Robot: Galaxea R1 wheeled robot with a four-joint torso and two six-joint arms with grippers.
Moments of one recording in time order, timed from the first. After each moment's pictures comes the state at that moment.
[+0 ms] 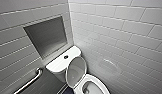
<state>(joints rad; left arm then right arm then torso) 1.41 2.75 -2.32 0.99 0.04 -0.84 -1.52 2.95 -2.69 -0.62 0.35 0.80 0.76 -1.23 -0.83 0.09</state>
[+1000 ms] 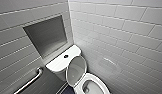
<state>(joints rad) 1.41 2.88 -2.48 0.76 0.27 -0.54 -1.51 2.97 -2.70 -0.62 0.29 0.80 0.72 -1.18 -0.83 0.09</state>
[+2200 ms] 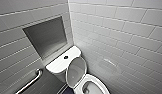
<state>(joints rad) 1.38 2.98 -2.72 0.26 0.11 -0.13 -1.52 2.97 -2.67 -0.74 0.03 0.79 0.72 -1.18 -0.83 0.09</state>
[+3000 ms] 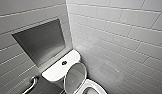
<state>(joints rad) 1.36 2.98 -2.72 0.26 0.10 -0.13 -1.50 2.97 -2.67 -0.74 0.05 0.80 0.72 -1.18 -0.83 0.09</state>
